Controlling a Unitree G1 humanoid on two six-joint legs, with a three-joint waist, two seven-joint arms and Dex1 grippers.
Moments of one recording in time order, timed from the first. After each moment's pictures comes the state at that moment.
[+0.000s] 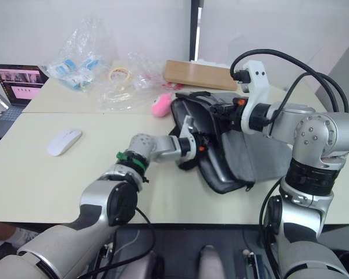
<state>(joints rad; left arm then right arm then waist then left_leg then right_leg) -1.23 -0.13 0.40 1.11 -0.89 0.99 -0.26 -0.94 -0.50 -0.31 -0.20 0.61 1.51 0.43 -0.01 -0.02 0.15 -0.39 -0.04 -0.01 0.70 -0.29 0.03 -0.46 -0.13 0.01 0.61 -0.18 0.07</state>
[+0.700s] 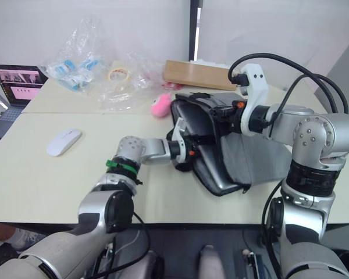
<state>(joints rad) -1.08 -0.10 0.44 0.84 -0.83 1.19 -0.26 -0.93 -0.52 -0.29 -0.20 0.62 1.49 0.45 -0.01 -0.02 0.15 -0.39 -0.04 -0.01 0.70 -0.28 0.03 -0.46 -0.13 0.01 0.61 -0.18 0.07</state>
